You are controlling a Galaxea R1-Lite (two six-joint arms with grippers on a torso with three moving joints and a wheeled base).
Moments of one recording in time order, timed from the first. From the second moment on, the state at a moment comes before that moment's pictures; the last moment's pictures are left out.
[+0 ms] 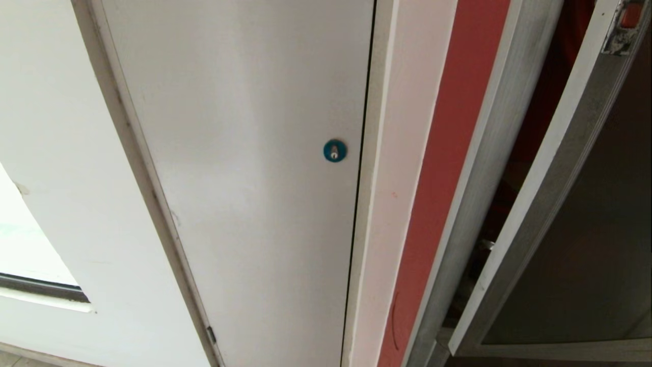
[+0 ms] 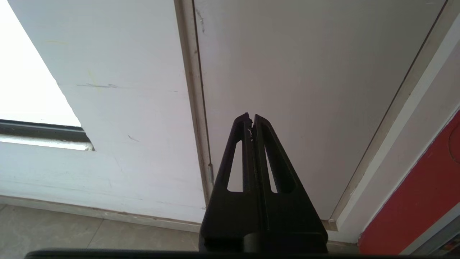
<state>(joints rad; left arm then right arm) 0.00 0.00 -0.01 0.01 0.01 0.00 0.71 1.15 -1.02 -0.62 -0.67 -0.35</state>
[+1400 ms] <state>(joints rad) 0.00 0.00 -0.01 0.01 0.01 0.00 0.71 0.95 -0.85 -0.52 -0.61 -0.38</state>
